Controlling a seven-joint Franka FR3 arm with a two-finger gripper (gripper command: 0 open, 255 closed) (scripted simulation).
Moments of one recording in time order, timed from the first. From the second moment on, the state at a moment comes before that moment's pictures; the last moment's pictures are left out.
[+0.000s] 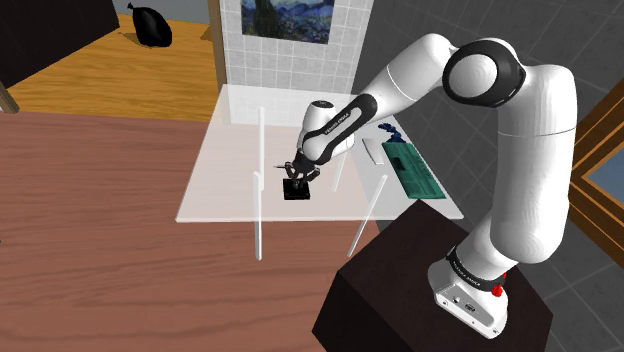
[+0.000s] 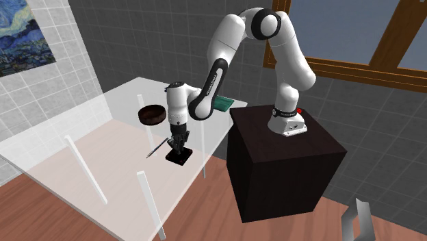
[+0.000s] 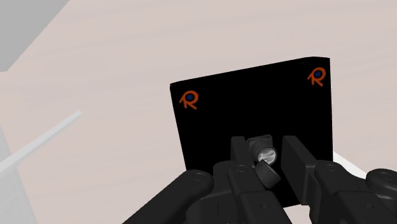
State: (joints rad) arm 0.03 0.55 0.14 -2.08 0.06 2.70 0.83
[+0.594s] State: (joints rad) arm 0.03 0.47 0.14 -2.09 0.07 2.64 0.83
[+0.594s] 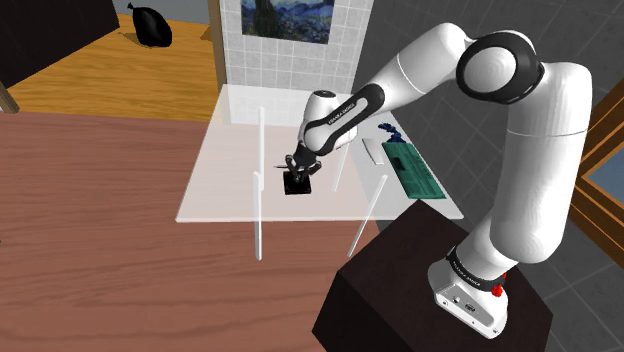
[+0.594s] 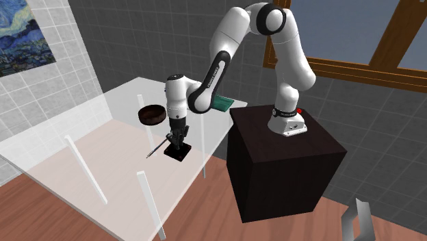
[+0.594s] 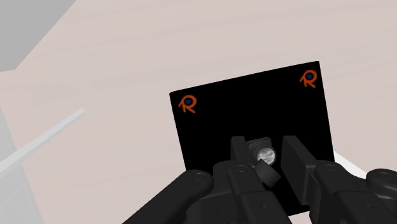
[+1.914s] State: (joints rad) arm 0.02 0.28 0.15 -2.07 0.08 2.43 0.84
